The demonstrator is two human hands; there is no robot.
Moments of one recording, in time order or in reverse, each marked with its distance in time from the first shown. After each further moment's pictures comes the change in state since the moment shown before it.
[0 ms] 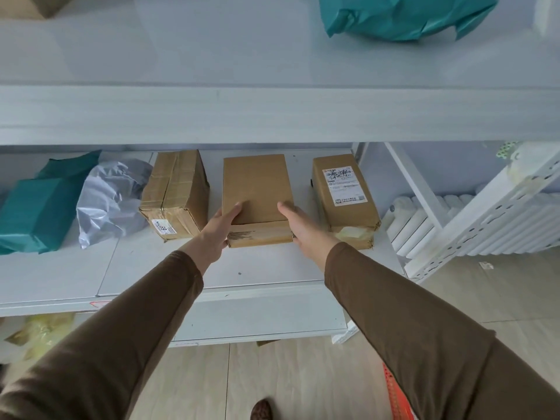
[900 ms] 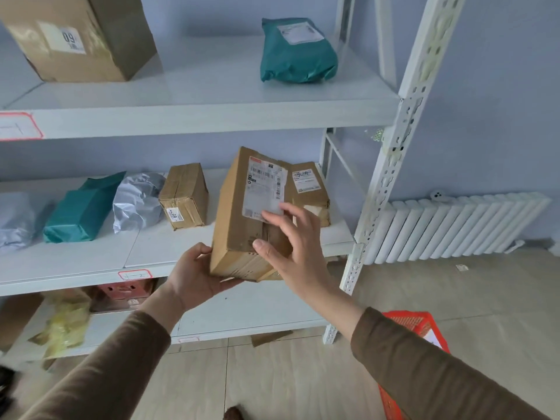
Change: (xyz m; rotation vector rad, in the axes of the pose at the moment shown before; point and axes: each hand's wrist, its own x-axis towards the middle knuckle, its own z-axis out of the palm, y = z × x) left_hand -0.235 -0.090 -0.017 -0.497 -0.301 -0.085; right_hand -0.292 0.077 -0.028 -0.500 0.350 -1.063
